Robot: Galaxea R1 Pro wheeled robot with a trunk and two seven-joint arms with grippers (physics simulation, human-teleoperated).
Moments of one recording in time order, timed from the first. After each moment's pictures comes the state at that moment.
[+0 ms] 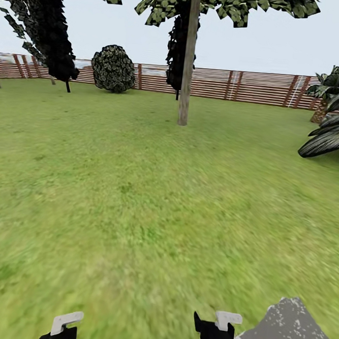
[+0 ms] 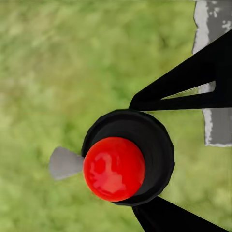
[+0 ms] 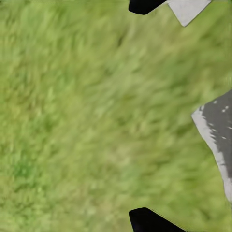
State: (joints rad) left arm -0.17 0.04 0.10 -0.74 0.13 0.11 0.16; right arm -0.05 0.06 0.06 -1.07 -0.12 0.09 0.01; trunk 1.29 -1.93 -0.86
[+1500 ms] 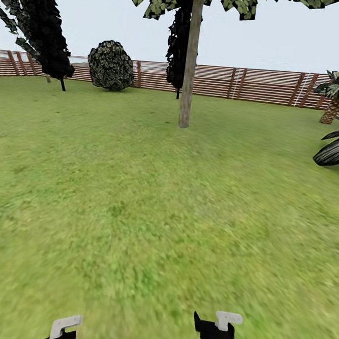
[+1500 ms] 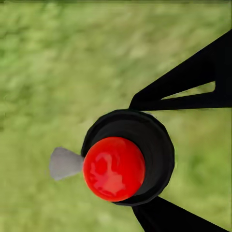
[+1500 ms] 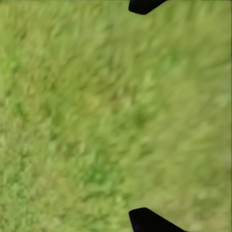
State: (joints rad) left arm -0.17 0.04 0.11 -0.71 0.13 0.11 0.16; right arm -0.05 0.06 0.06 -1.07 -0.12 0.09 0.01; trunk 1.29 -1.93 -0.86
